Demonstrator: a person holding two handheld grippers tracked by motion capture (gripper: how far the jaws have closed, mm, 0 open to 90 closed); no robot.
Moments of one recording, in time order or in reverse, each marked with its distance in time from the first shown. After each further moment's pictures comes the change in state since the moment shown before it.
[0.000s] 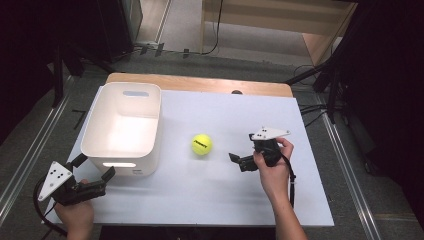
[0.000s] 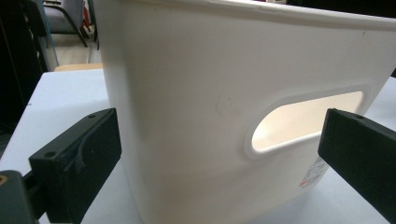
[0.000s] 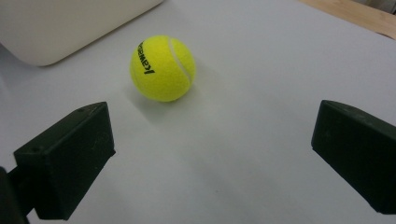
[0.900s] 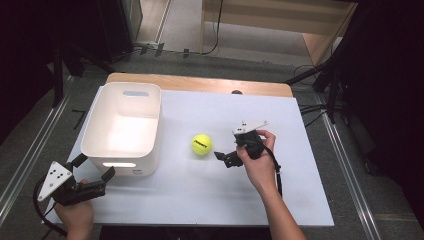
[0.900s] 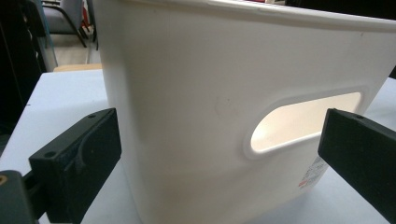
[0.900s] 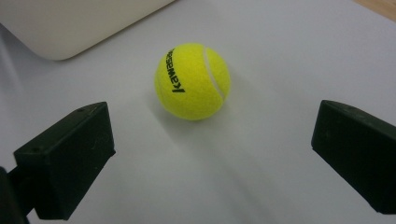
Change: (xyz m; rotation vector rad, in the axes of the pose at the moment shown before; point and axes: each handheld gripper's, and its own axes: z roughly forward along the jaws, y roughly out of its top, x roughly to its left) left arm 0.000 0.000 0.000 -0.002 -0.003 0.000; right arm 0.015 0.028 0.033 0.087 0.070 -0.058
